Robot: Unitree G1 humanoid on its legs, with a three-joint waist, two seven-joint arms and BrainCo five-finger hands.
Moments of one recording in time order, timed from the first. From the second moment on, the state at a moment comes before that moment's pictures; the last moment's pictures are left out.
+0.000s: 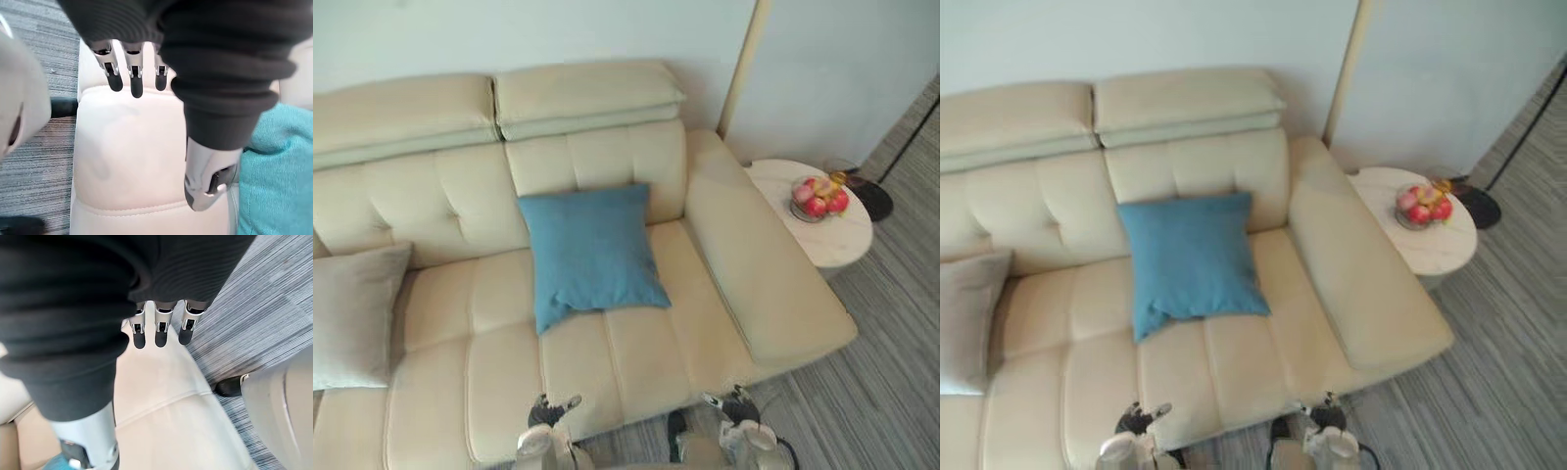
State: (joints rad) left arm 0.03 -0.01 0.27 0.97 0.00 -0.07 0.15; right arm 0.04 0.03 -0.22 0.92 0.00 -0.06 -0.13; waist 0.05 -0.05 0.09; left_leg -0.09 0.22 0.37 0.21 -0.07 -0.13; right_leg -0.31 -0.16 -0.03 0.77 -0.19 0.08
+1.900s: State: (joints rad) left arm 0.07 0.02 0.26 1.07 0.02 -0.03 0.13; right arm 0.08 0.02 -0.43 1.05 0.00 -0.01 -0.12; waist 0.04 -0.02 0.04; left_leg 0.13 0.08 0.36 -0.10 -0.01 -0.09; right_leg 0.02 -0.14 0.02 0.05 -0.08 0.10
